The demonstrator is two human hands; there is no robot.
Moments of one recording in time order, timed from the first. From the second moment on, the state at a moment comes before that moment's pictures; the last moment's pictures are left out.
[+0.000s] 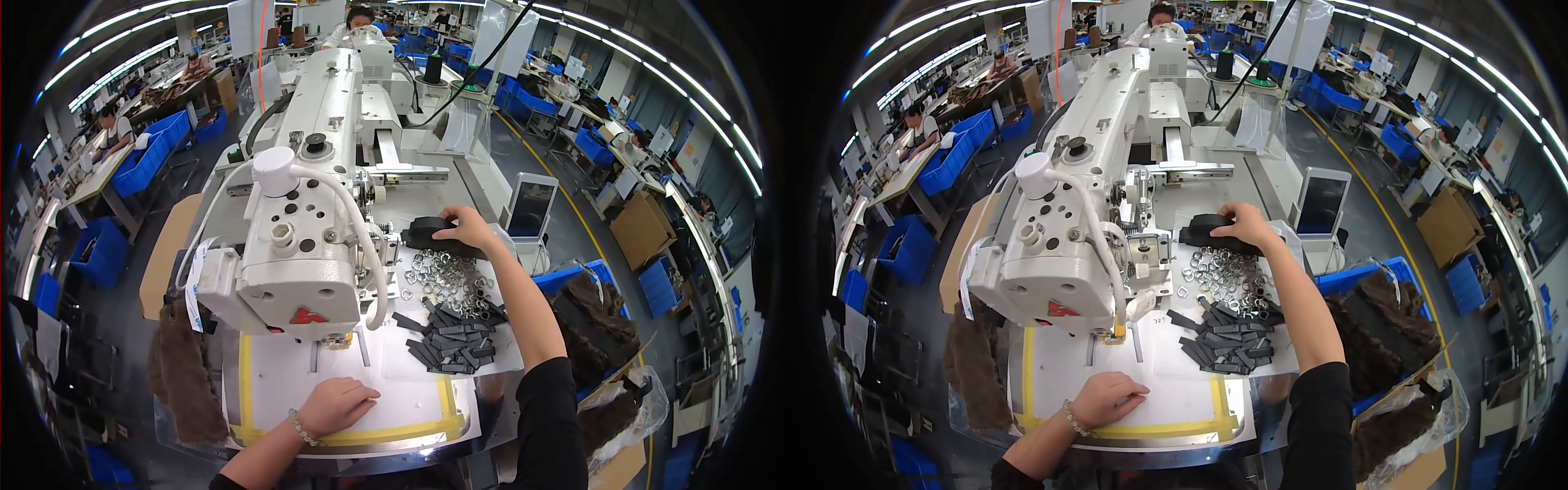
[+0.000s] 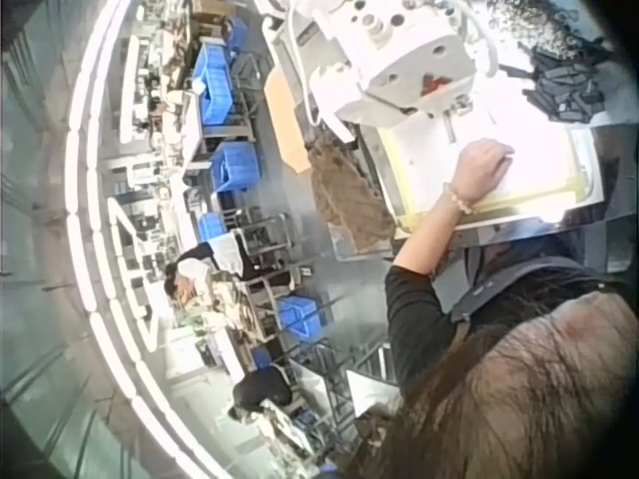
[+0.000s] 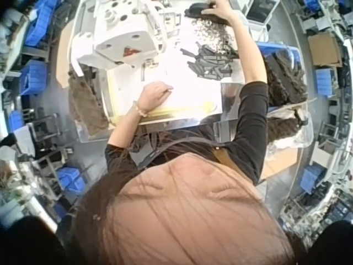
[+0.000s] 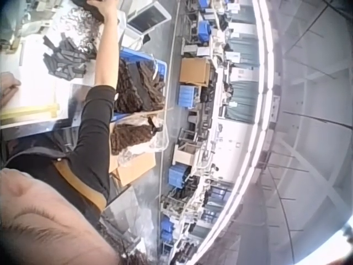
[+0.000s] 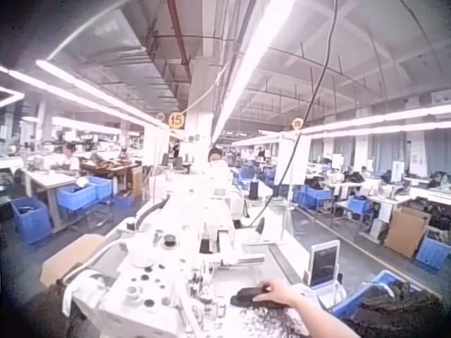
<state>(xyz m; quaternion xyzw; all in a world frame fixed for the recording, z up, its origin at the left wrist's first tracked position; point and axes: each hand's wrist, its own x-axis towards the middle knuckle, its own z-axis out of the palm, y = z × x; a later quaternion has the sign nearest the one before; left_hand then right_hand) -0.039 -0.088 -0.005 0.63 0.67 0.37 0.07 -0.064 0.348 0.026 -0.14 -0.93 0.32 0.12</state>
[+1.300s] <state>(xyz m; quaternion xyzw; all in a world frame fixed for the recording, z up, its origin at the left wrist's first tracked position) -0.010 -0.085 0.055 0.75 0.51 0.31 -0.29 0.059 0.115 0.088 0.38 -0.89 0.24 0.05</state>
